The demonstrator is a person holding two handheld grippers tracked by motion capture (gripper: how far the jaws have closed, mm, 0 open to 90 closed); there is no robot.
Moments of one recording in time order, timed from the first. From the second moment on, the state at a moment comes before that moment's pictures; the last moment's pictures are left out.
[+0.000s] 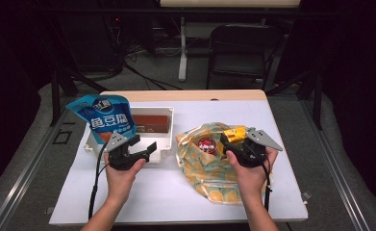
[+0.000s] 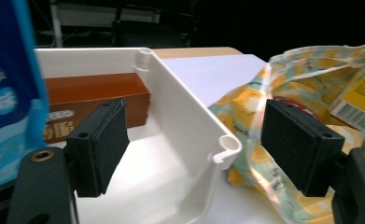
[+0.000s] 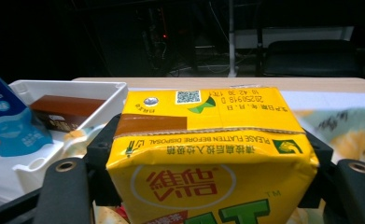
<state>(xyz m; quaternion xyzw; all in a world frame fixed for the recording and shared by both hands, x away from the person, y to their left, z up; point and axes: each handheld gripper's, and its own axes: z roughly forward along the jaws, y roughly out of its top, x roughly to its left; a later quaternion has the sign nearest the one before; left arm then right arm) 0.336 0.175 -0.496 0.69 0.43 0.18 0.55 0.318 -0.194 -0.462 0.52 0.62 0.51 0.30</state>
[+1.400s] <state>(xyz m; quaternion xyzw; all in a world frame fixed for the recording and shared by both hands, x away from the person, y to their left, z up) 0.304 0.084 -0.499 0.77 0.26 0.14 0.57 0.295 -0.131 -0.448 0.45 0.66 0.55 0.23</state>
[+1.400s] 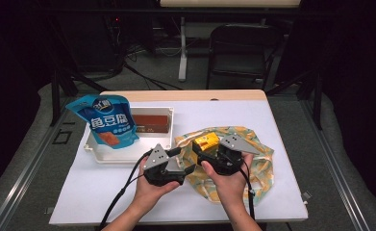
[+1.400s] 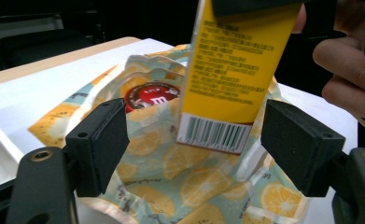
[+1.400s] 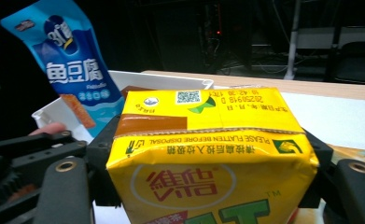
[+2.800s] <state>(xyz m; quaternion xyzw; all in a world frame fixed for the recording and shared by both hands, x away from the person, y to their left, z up) 0.298 0.080 -0.501 0.77 0.25 0.14 0.57 0.278 -0.091 -0.452 0.43 0.69 0.56 0.18</state>
